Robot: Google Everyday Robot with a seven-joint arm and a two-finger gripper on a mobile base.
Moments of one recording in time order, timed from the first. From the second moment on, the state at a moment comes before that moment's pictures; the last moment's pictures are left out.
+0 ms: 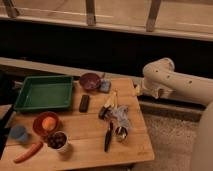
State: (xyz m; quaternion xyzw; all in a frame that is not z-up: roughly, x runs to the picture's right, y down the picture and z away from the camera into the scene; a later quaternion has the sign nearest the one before) arm 0.247 0.041 0.823 -0.15 0.18 0.73 0.64
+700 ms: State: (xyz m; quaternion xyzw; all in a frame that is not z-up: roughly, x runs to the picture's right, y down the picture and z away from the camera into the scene) arm 0.216 0.022 0.817 -0.13 0.14 0.69 0.70
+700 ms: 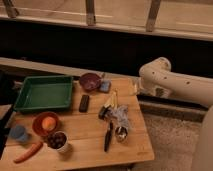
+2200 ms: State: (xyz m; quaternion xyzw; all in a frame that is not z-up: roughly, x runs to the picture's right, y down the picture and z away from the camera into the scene) arm -0.028 0.033 0.735 -0.22 -0.03 0.48 0.85
